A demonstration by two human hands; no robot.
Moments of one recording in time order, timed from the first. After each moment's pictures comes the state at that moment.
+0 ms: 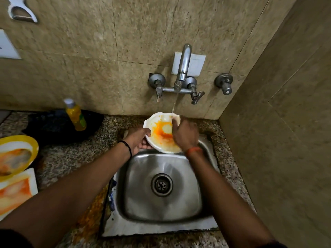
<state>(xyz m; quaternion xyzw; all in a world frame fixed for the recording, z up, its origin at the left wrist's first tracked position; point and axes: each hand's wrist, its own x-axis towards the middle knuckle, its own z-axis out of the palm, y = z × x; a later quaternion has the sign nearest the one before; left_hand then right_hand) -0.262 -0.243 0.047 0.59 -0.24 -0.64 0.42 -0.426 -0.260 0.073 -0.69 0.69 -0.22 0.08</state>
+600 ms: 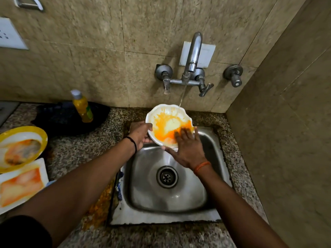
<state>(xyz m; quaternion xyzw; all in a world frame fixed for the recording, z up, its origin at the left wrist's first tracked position) -0.255 -0.239 0.035 0.60 -0.22 -0.61 0.47 -0.445 -0.210 0.027 -0.83 0.56 0.05 0.00</state>
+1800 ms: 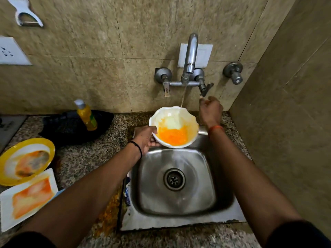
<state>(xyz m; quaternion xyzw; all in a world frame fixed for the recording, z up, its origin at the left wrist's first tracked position) -0.260 -0.238 0.042 0.59 -0.21 -0.63 0.45 -0.454 -0.300 0.104 -0.50 0.72 -0.43 0.21</state>
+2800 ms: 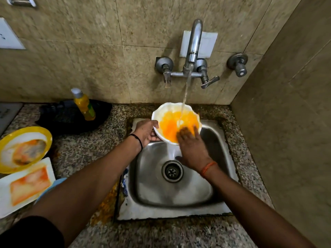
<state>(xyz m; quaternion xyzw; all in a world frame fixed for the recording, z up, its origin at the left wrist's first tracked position) -0.263 -0.242 0.026 0.59 -0.20 -0.65 0.43 -0.452 -0.201 0.017 -0.87 0.48 0.09 -0.04</state>
